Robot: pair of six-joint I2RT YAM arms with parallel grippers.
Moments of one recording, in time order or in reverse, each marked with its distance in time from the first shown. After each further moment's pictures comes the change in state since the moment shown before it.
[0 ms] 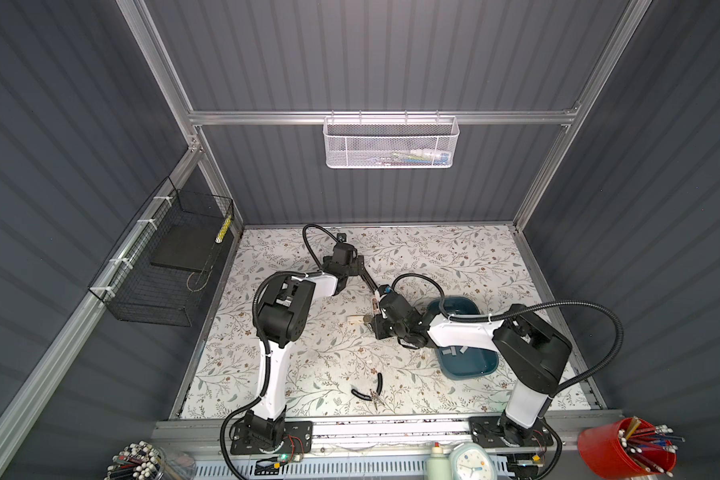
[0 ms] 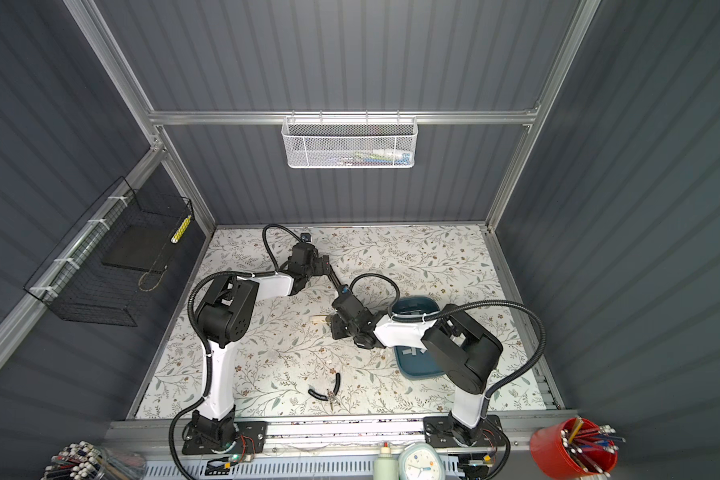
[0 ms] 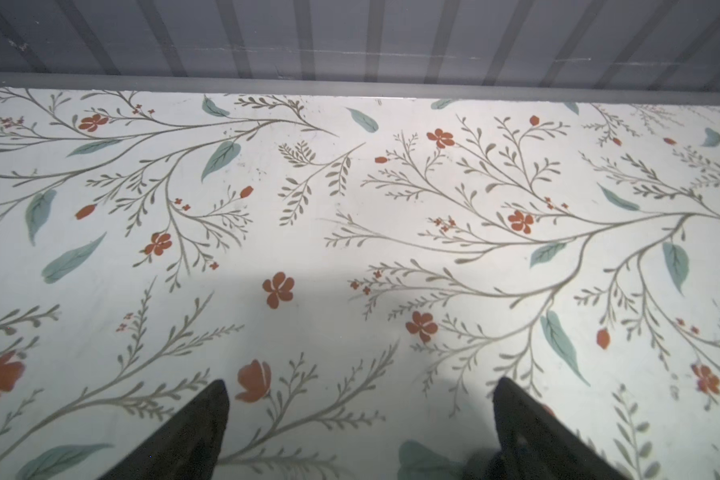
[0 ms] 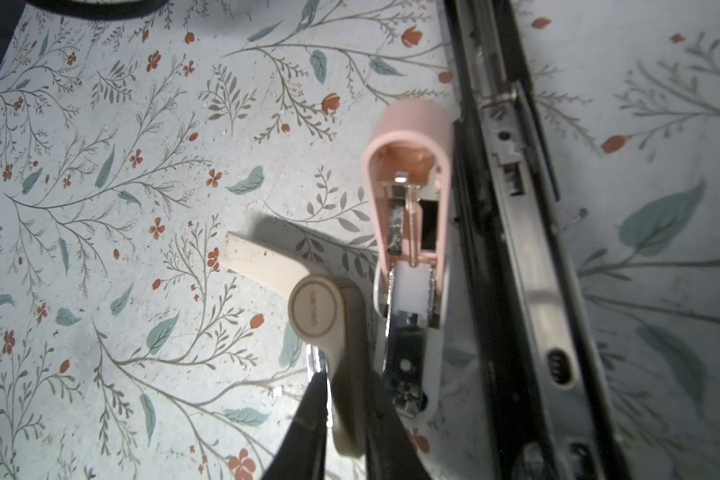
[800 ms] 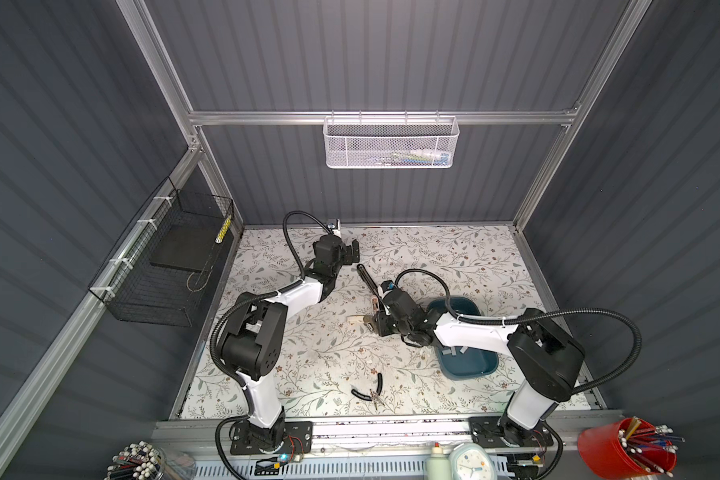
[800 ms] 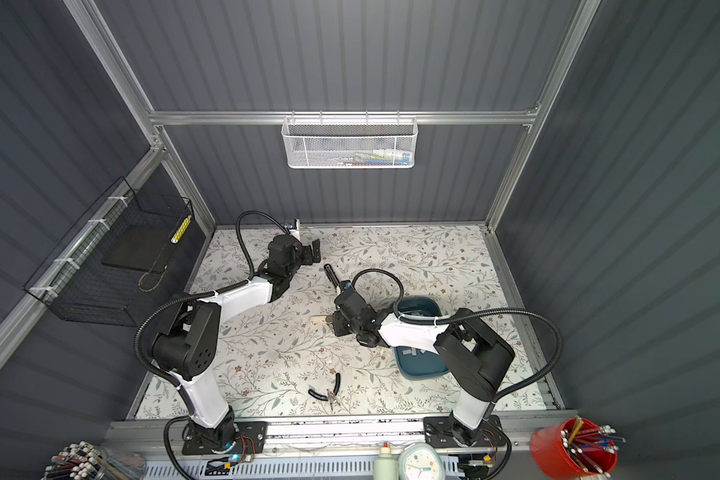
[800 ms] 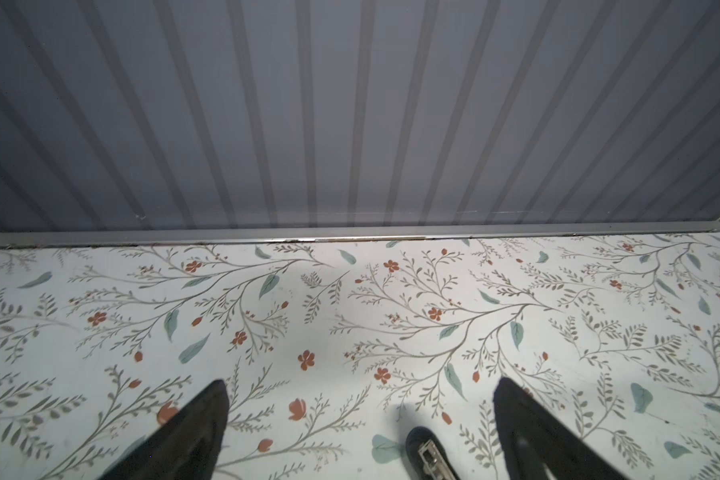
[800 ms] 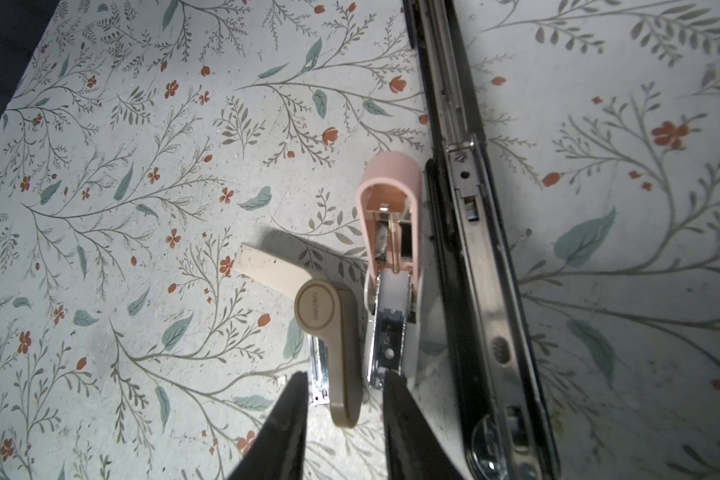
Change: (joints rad) left arm 0.000 -0.364 -0.227 0.123 -0.002 0.059; right arm -0.005 -0.060 0.003 -0.048 0.028 -0.031
